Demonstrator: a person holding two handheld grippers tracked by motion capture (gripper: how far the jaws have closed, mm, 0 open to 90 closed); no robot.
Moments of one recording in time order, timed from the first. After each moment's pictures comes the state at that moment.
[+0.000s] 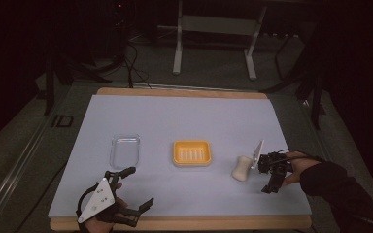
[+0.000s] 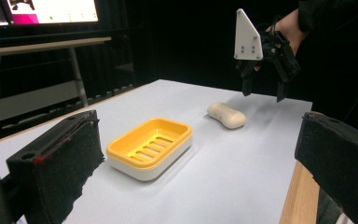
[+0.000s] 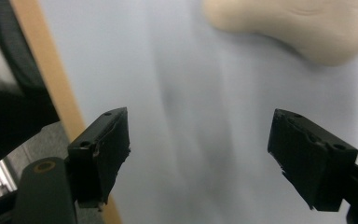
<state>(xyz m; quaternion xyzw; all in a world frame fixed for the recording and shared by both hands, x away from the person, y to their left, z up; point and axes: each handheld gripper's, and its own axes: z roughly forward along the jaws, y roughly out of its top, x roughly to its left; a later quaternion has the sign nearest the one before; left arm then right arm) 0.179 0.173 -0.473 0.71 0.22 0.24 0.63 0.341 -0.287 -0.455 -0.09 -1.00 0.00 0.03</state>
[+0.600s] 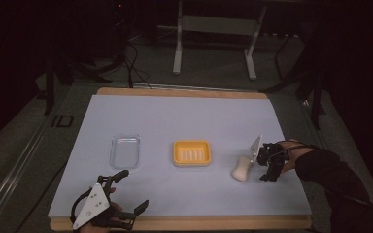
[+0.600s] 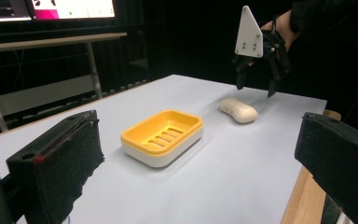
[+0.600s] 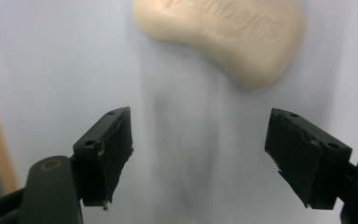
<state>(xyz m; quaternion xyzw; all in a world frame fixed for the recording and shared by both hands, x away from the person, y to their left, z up) 0.167 0.182 -0.476 0.70 0.25 0.26 0.61 0.370 -0.287 -0.461 -0.01 -1.00 -0.01 -0.03</state>
